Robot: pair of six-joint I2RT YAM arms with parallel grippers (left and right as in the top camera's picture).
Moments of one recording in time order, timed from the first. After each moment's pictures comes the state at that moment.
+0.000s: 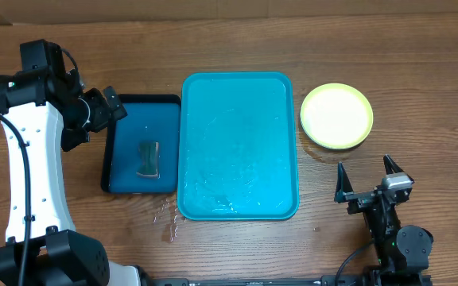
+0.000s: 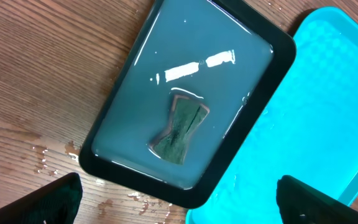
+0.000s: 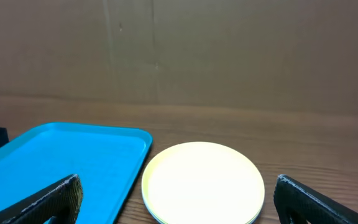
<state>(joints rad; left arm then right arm) 0.24 1.65 1.63 -1.31 0.14 -0.31 0.02 0.01 0.02 -0.02 -0.15 0.00</state>
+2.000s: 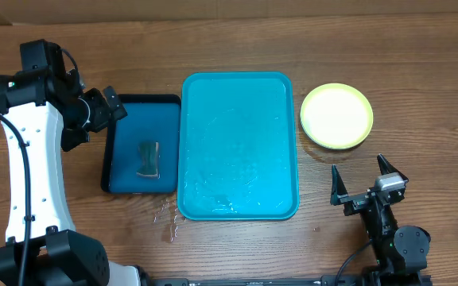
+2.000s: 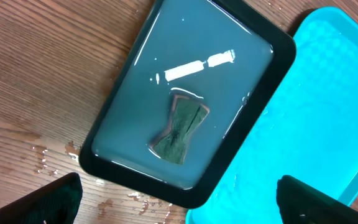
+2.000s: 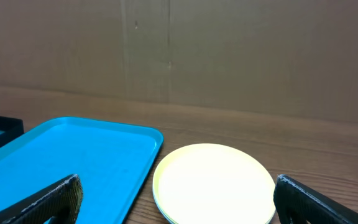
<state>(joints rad) 0.24 1.65 1.63 -1.31 0.14 -0.31 0.07 0.01 0.02 -0.02 -0.15 -0.02</state>
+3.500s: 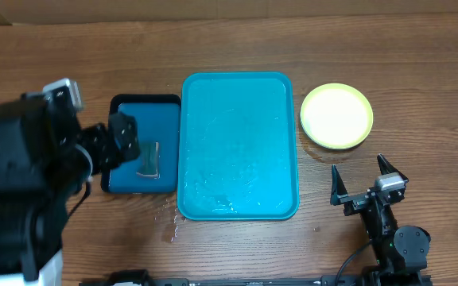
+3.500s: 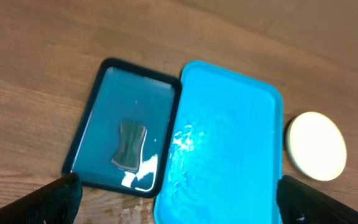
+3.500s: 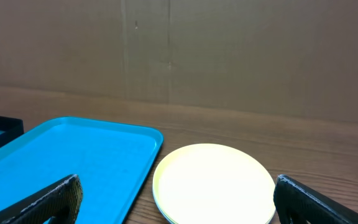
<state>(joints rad) 0.06 1.07 1.63 -1.31 0.13 -0.31 0.07 0.01 0.02 -0.02 -0.15 -0.02</state>
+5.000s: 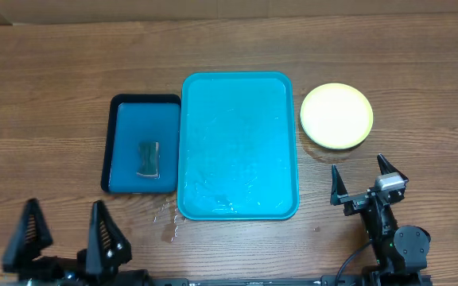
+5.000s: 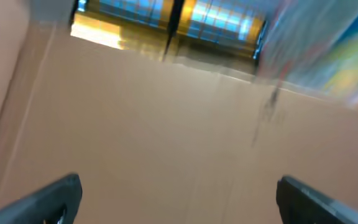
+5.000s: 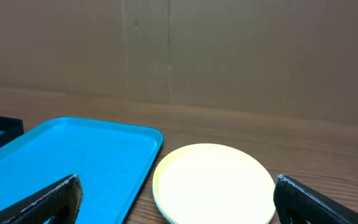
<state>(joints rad) 0.06 0.02 0.74 -0.18 0.03 -0.32 0.07 0.01 0.02 -0.02 -0.15 -0.02</state>
